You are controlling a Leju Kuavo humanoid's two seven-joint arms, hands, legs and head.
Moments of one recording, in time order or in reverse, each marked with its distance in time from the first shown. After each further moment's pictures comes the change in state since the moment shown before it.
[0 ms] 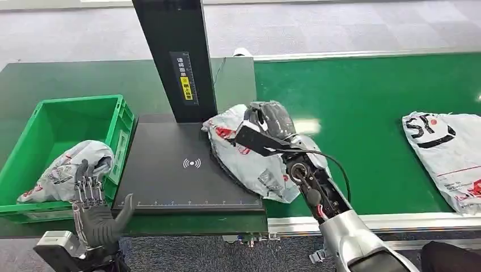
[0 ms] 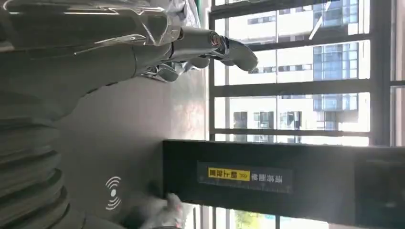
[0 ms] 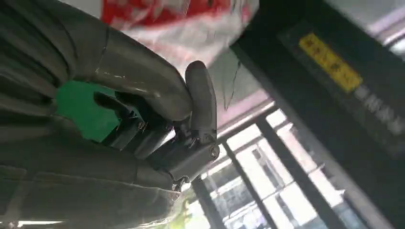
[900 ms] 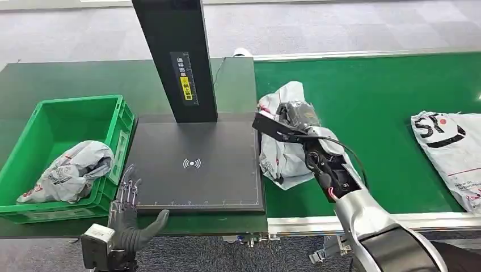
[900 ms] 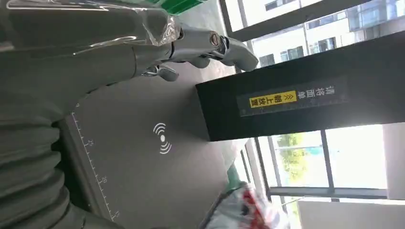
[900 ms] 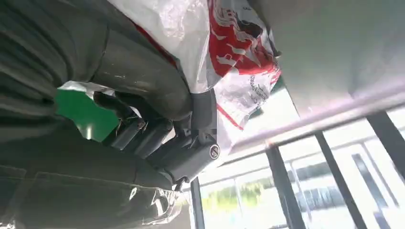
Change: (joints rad) left arm 0.025 0.034 -0.055 0.047 -0.185 -0.151 0.093; right arm -0.137 -0.080 -0.044 0.244 0.163 -0.086 0.195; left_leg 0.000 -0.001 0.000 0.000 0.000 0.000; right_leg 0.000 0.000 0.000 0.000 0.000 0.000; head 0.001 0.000
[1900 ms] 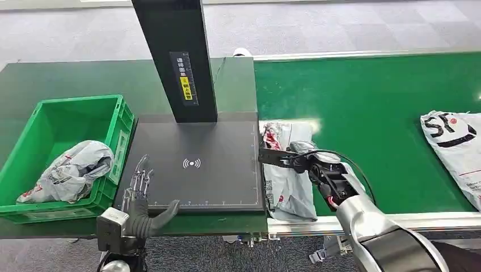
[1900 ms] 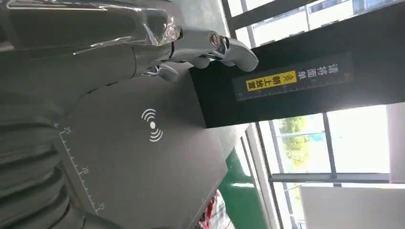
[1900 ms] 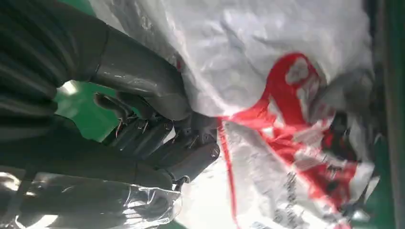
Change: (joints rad) left arm -0.091 -0.006 -0.033 0.083 -0.006 -0.011 0.039; right arm -0.006 -0.011 0.018 0.216 0.157 0.408 0.156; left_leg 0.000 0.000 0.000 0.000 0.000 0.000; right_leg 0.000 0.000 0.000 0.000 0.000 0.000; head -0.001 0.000
